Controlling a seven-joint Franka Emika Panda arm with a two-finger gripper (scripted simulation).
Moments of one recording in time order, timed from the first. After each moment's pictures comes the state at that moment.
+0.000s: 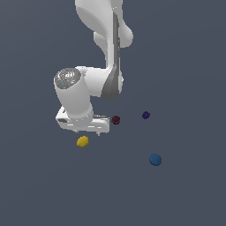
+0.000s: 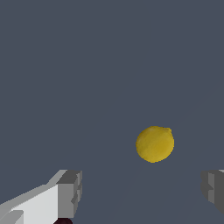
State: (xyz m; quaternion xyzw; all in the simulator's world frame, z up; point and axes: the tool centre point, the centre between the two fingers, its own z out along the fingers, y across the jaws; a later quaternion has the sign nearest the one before) arm 0.049 -0.114 0.147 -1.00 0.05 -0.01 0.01
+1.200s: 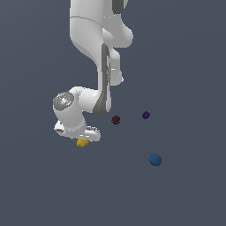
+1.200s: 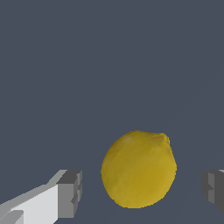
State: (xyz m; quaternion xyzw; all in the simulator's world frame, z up) arm 0.038 -0.161 0.055 -1.00 0.08 0.00 0.00
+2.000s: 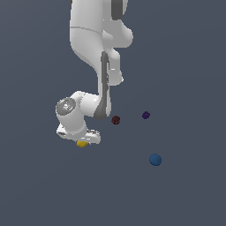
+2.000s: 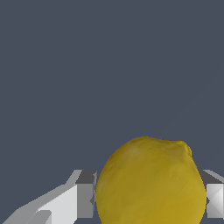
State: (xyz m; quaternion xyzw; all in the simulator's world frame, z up) arm 0.038 -0.162 0.029 -1.00 0.08 0.00 0.00
